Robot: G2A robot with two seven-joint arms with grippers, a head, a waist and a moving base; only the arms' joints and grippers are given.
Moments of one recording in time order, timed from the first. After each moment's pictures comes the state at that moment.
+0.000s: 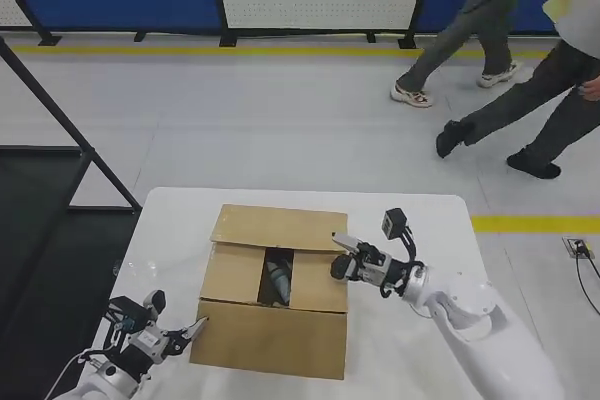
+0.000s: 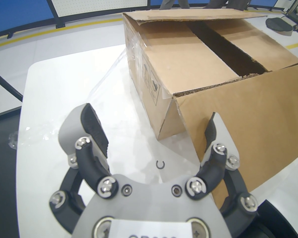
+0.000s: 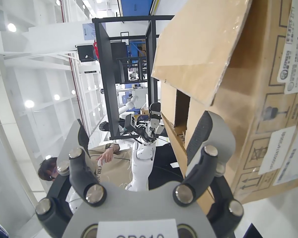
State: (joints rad) left arm 1.62 -1.13 -1.73 -1.85 1.13 -0.49 -0.08; right arm -0.83 -1.14 1.09 -1.48 0.47 0.08 0.72
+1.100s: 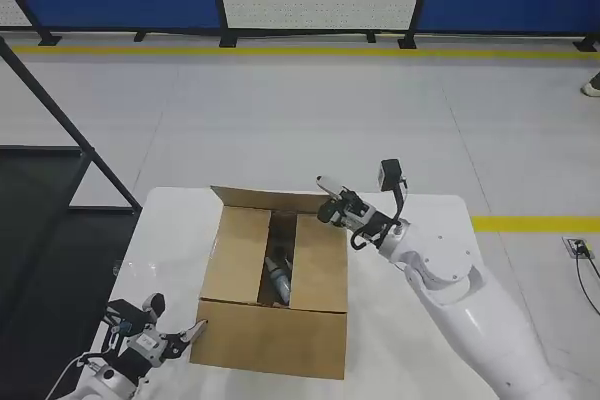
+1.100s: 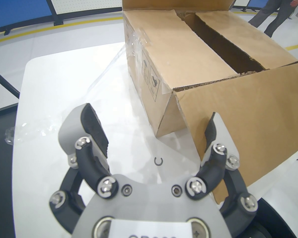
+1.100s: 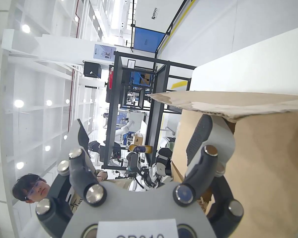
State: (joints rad) left arm 1.64 -1.12 -1.74 -1.84 1.11 -0.50 -0.08; right arm -0.61 -1.22 0.99 -1.38 0.39 0.00 0.47
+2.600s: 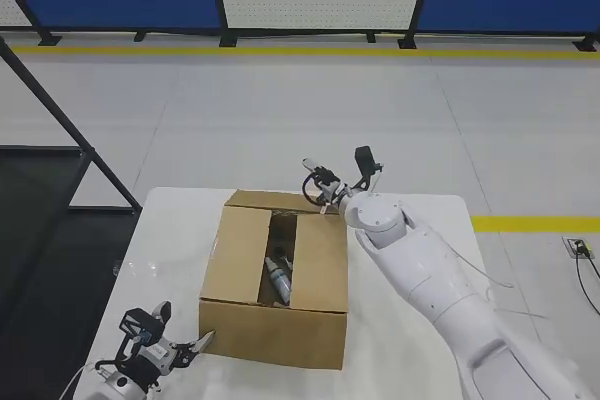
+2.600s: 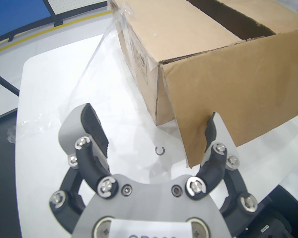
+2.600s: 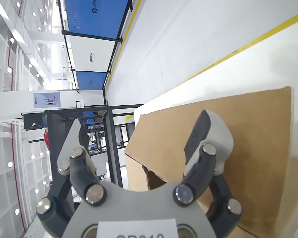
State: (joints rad) left arm 1.66 -1.12 -1.69 -1.83 1.26 -0.47 -0.03; right arm -0.16 -1.55 0.67 -0.53 0.41 0.11 0.22
